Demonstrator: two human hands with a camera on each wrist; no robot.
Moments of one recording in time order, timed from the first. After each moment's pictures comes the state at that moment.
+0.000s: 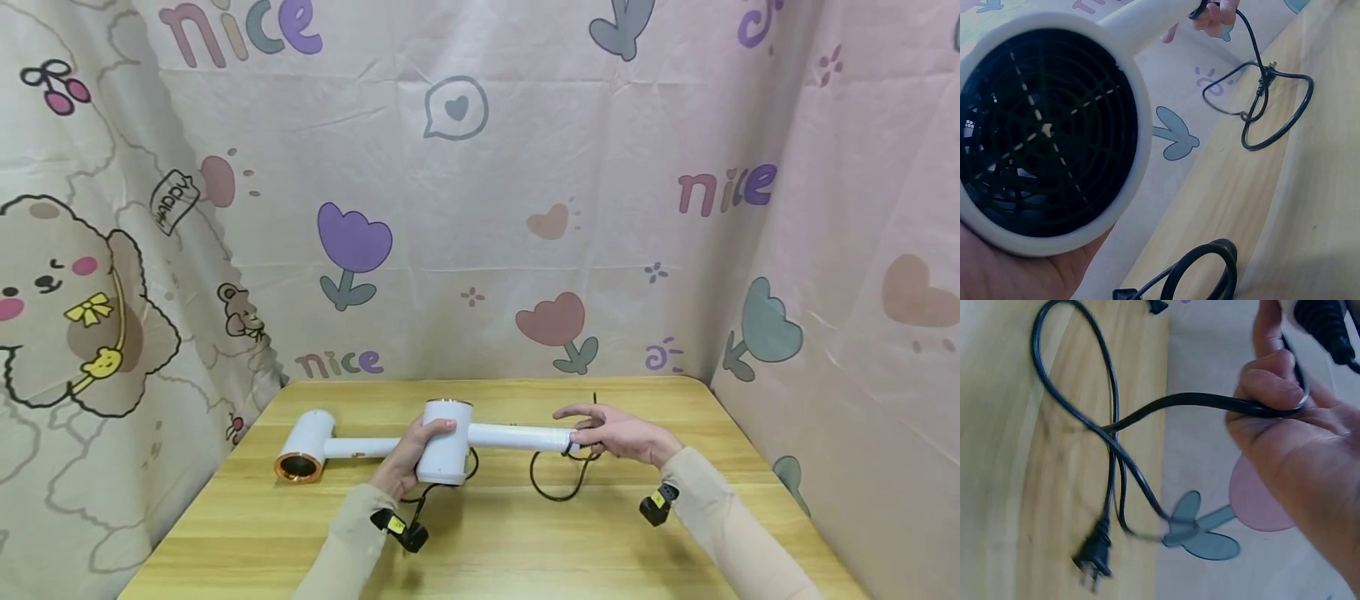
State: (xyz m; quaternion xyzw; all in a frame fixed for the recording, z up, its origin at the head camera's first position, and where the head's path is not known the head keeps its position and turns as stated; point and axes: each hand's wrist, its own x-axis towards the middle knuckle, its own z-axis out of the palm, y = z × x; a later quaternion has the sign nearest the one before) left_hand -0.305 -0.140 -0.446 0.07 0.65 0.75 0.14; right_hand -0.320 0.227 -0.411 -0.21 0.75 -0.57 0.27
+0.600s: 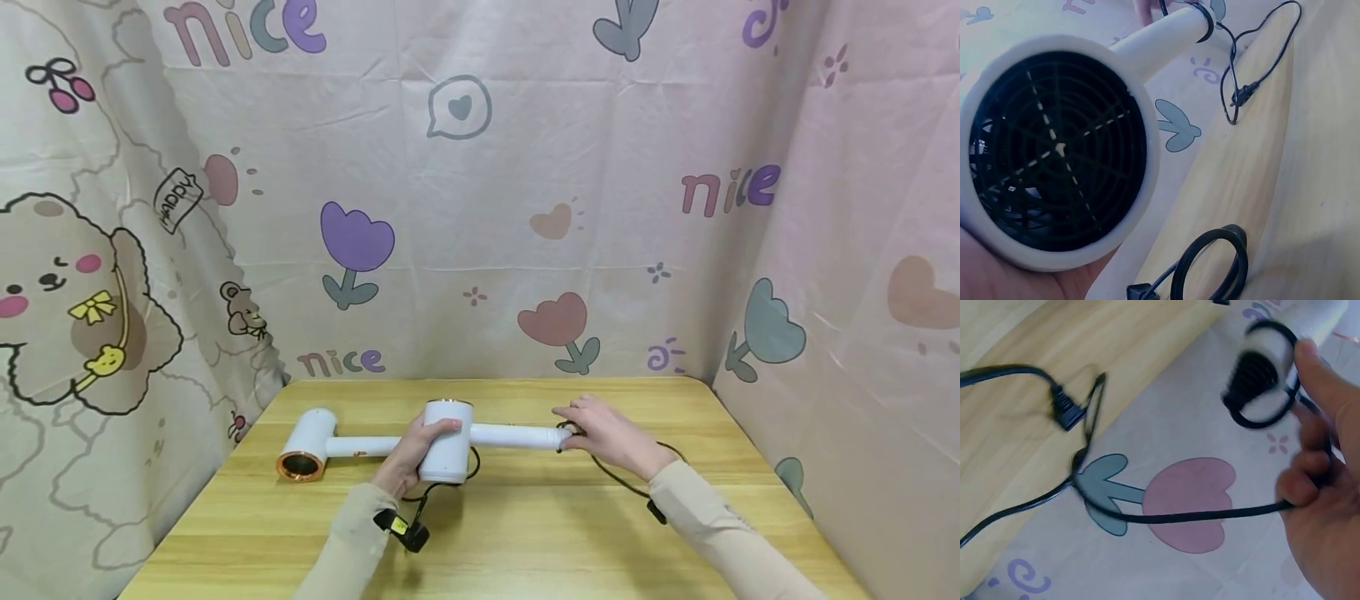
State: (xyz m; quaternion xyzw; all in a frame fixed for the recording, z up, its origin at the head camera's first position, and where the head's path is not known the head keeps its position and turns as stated) left_hand -0.306 -0.137 -0.447 0.05 0.67 0.73 0.10; right_hand -0.299 0.194 -0.401 -0.37 0.91 -0.13 -0.16
